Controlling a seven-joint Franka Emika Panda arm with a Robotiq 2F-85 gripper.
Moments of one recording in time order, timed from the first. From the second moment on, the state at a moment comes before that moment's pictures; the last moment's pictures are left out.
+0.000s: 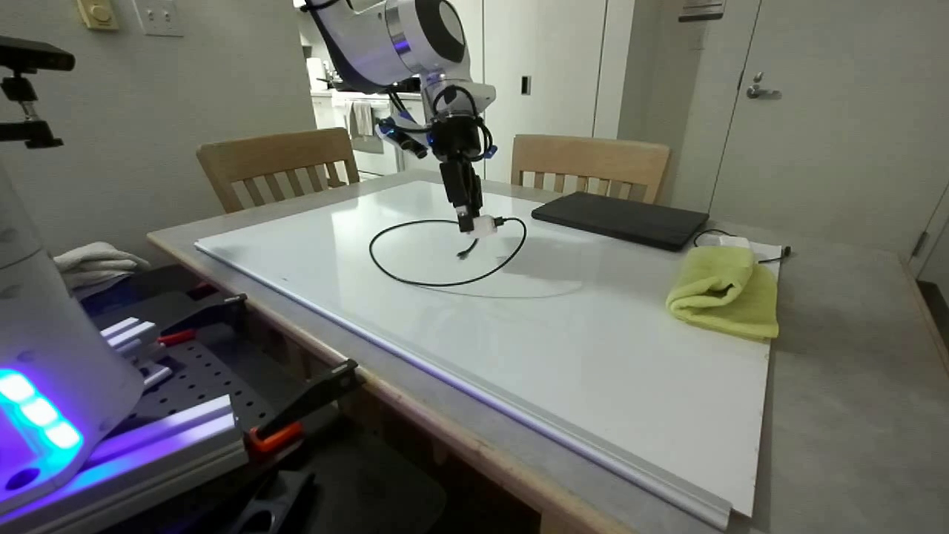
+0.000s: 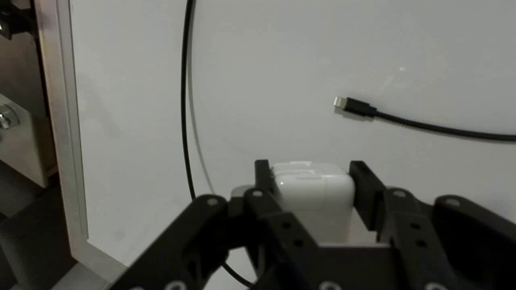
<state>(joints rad) 0.26 0.46 -0.22 -2.12 -0.38 2.27 1.44</state>
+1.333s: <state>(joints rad) 0.16 0.51 -0.19 -2.05 -0.22 2.01 1.91</state>
